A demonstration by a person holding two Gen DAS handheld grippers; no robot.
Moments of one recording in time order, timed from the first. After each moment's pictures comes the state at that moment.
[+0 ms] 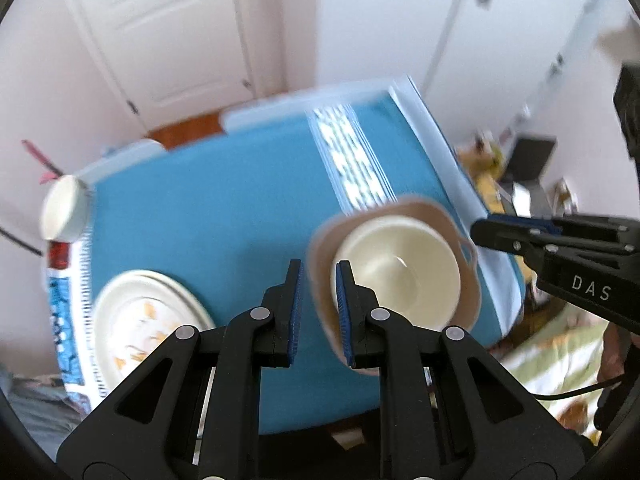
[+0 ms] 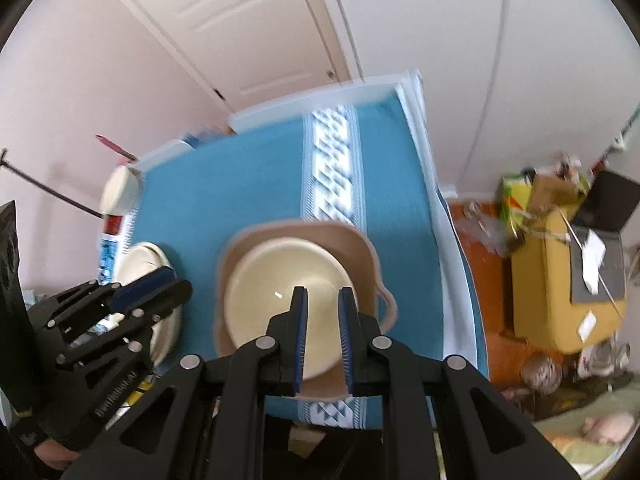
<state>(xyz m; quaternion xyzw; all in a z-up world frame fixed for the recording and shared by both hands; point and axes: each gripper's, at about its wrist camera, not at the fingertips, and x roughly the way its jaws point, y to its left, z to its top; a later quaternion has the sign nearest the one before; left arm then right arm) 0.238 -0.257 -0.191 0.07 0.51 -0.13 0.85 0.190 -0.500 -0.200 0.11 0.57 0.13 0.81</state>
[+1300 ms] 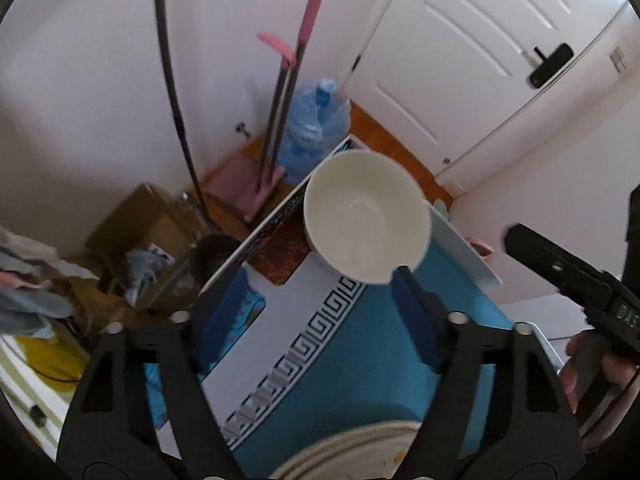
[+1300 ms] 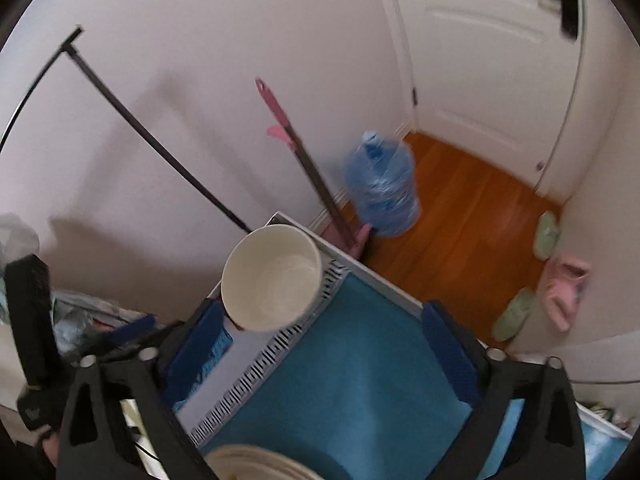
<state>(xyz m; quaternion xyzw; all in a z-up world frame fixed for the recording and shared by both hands) 0.362 0.149 -0.265 -0.29 0.49 0.16 0.81 0.418 -0.099 -0.232 -0.02 0.54 0.40 0.74</state>
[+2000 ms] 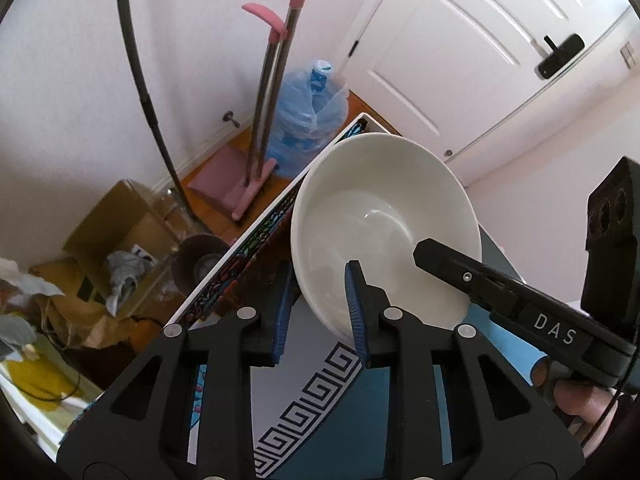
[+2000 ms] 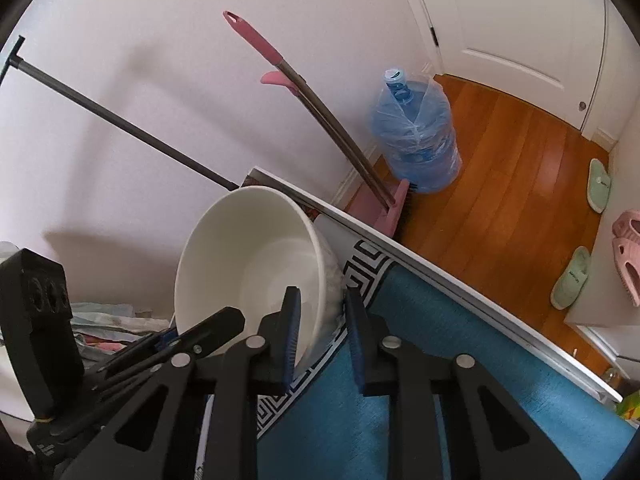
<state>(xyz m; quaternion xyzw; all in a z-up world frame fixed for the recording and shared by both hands) 0.406 0.155 -0.328 -0.28 0.49 0.15 0.81 0.434 -0.054 -0.317 0.02 0.60 0.42 0.68</state>
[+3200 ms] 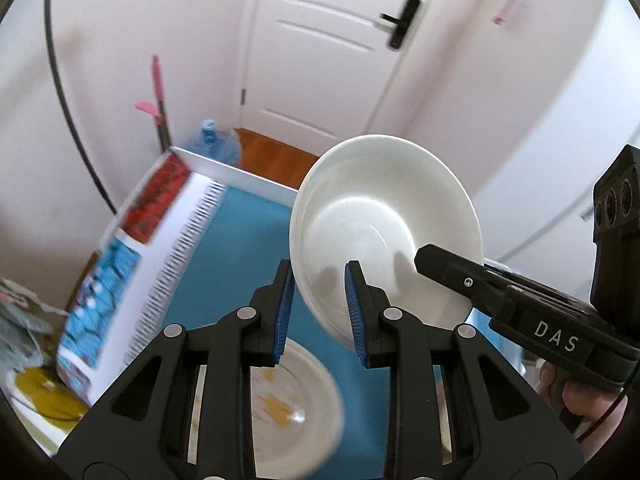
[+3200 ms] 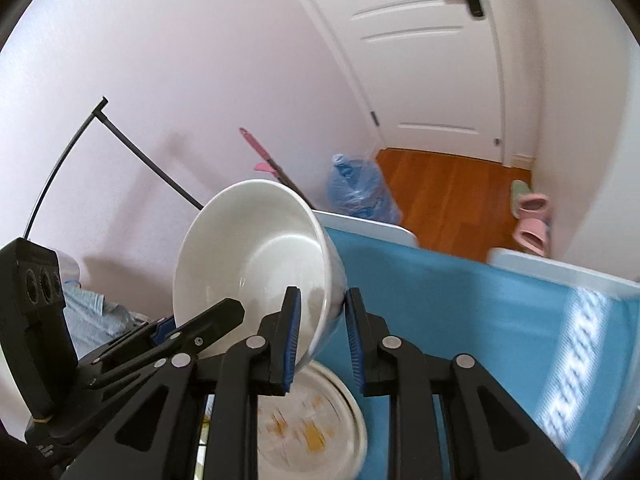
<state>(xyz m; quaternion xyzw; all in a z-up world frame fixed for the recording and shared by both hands) 0.284 -0.073 -0.159 -0.16 0.43 0.02 0.89 0.299 -0.298 -0.154 0.08 0.49 0.33 0.80</state>
